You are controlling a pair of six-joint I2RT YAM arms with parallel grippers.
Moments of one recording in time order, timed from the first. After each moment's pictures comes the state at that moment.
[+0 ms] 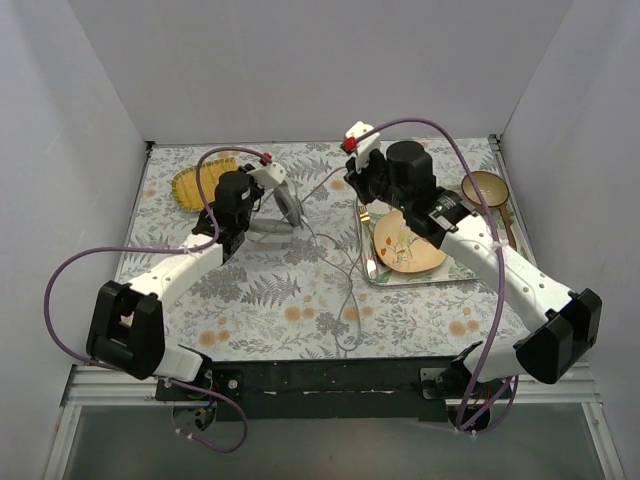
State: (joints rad) left arm -0.37 1.42 0.94 0.27 -0.41 0.75; right arm 0.69 1.37 1.35 -0.27 -0.05 -0.22
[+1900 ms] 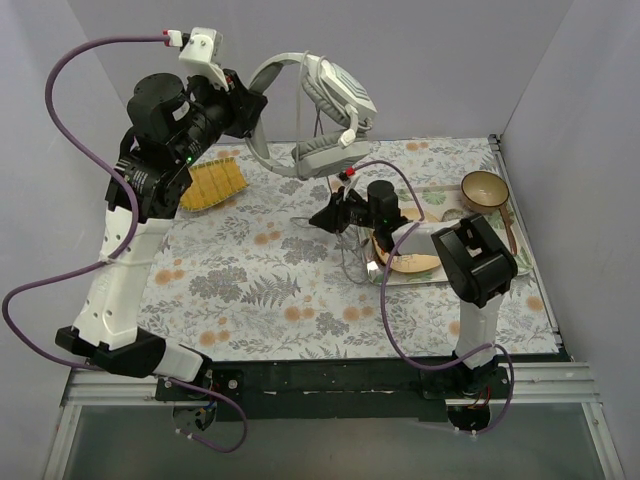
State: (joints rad) left arm -0.43 1.42 2.03 -0.60 0.11 -0.18; right arm 0.54 1.93 1.03 0.72 -0.66 0.34
